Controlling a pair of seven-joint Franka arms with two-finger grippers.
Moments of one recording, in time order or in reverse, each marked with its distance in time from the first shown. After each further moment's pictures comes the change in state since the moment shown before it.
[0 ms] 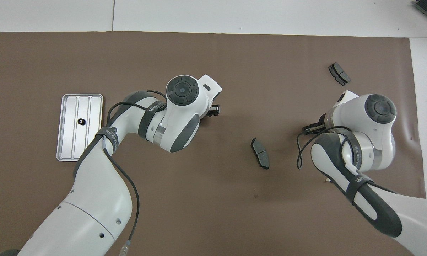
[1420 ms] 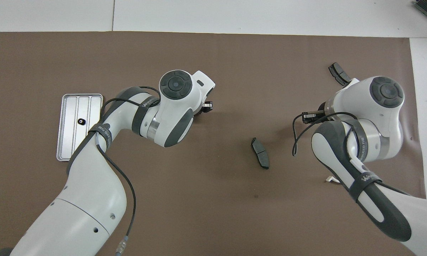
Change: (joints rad) left arm 0.038 0.004 0.016 0.031 0.008 -0.051 0.001; right arm 0.004 -0.020 0.050 0.153 0.008 -0.168 0.289
